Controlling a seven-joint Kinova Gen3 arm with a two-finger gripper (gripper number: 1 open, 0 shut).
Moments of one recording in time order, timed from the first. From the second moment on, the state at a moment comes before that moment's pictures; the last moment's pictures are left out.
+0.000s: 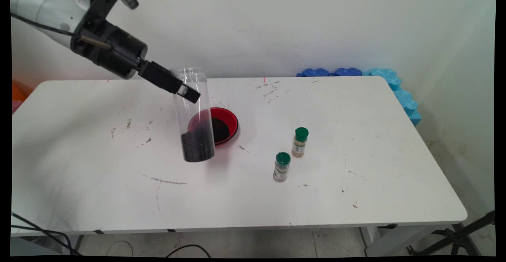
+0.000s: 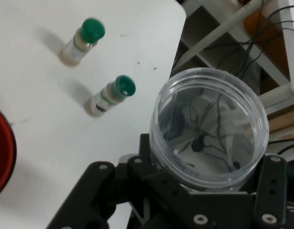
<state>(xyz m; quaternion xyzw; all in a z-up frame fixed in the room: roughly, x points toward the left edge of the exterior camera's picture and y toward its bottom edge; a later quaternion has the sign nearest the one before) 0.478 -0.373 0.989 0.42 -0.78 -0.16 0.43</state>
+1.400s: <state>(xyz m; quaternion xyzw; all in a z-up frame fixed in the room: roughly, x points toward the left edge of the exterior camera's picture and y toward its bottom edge) 0.496 -0.412 0.902 0.64 -0.62 -0.29 0.35</state>
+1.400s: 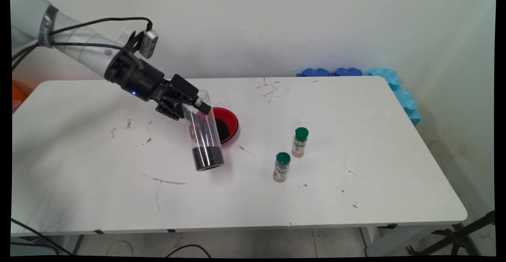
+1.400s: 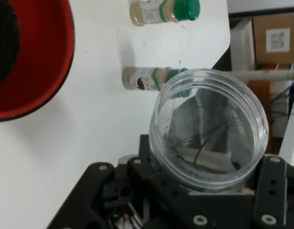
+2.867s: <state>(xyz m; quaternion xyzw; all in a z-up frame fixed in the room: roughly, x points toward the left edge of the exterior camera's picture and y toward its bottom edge) 0.505 -0.427 0.871 0.77 -0.38 -0.42 0.29</state>
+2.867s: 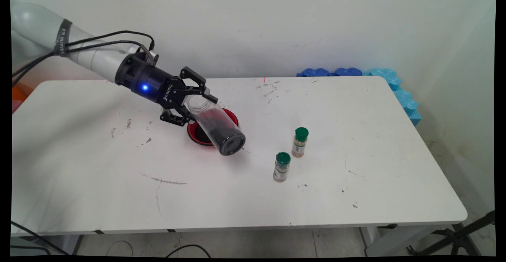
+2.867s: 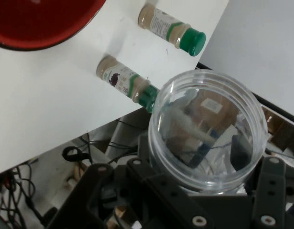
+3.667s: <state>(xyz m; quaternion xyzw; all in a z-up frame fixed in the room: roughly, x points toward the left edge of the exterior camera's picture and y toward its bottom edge) 0.510 -0.438 0.864 0.80 -0.27 -0.46 0.27</state>
